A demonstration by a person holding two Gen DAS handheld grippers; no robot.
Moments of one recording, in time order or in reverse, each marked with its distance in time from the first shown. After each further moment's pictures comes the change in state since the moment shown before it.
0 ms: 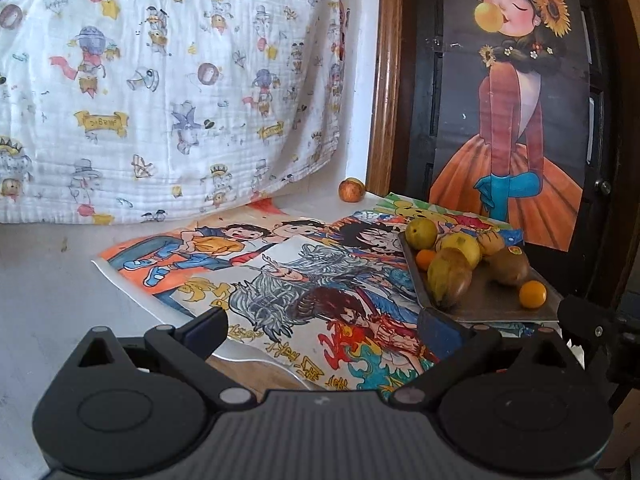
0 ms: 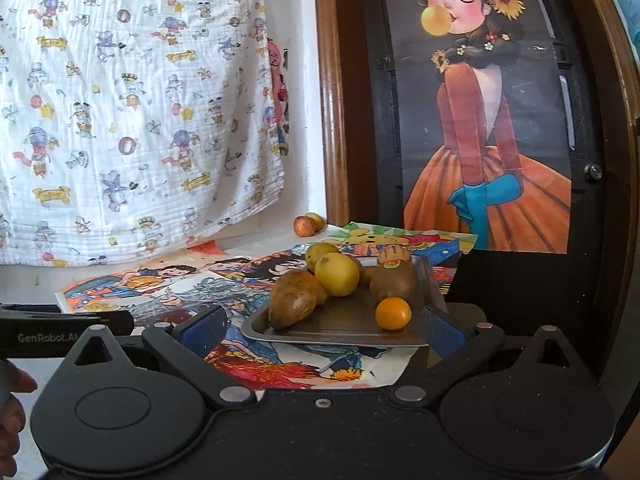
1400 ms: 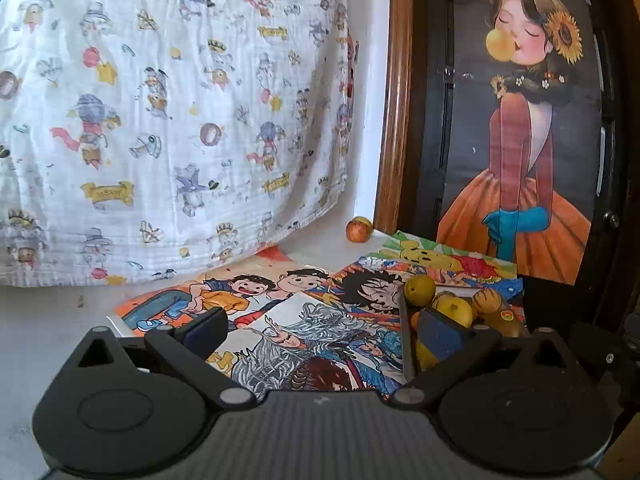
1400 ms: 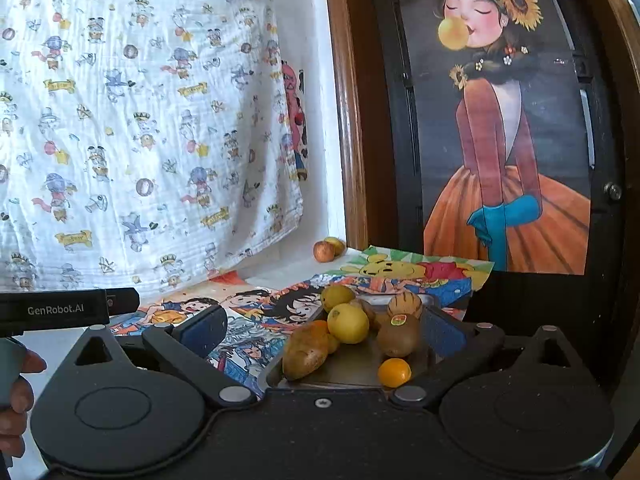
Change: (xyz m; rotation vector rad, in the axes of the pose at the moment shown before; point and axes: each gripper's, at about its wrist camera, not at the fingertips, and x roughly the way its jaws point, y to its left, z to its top) left arm -0.022 -0.018 0.069 -0.026 -0.053 0.049; right arm -0.016 -0.017 0.074 -0.001 -0.007 0.089
